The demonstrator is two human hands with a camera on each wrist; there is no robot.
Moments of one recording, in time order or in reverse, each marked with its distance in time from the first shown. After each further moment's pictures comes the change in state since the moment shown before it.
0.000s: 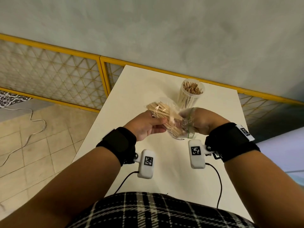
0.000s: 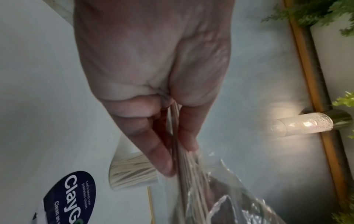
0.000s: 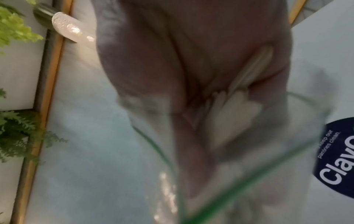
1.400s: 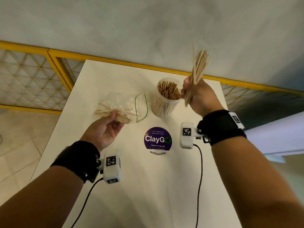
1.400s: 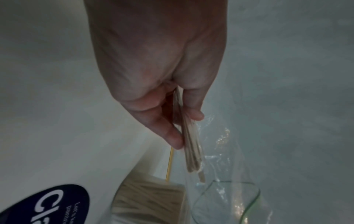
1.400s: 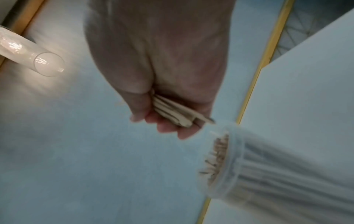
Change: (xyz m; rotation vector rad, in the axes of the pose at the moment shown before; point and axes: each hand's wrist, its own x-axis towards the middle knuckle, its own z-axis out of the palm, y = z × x) left_hand 0.117 -0.007 -0.066 -0.605 0.418 -0.043; right_hand 0.094 0.002 -0.136 0.470 0.397 -0.466
